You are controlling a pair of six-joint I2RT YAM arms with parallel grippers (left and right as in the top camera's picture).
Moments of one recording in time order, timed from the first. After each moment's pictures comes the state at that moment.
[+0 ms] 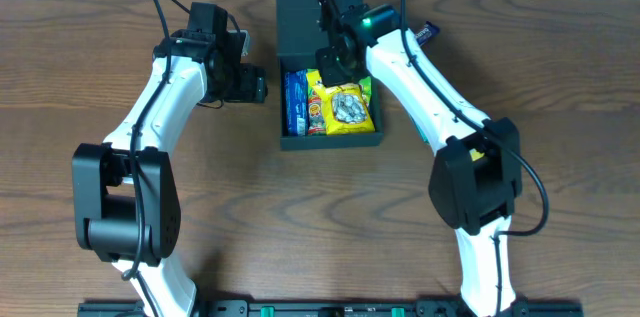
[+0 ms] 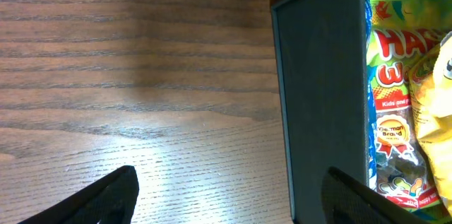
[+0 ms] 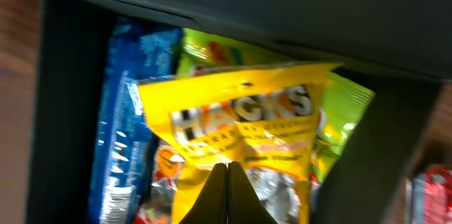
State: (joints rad) left arm -0.13 1.91 1.44 -0.79 0.23 -0.08; right arm 0.49 2.21 2.00 -1.03 -0.04 0.24
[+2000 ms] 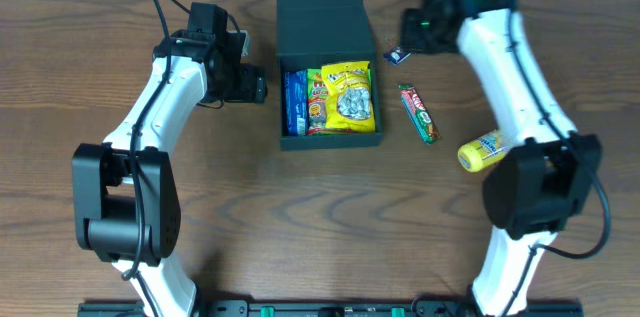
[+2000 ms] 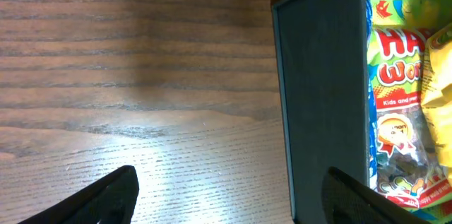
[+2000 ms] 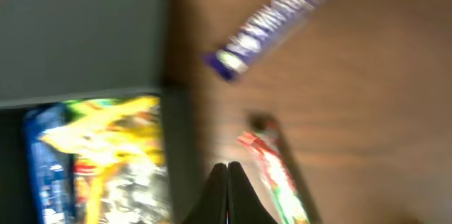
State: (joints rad) left arm -0.13 1.91 1.44 -0.79 0.23 -0.08; right arm 0.15 2.07 1.98 -1.12 -0.05 0.32
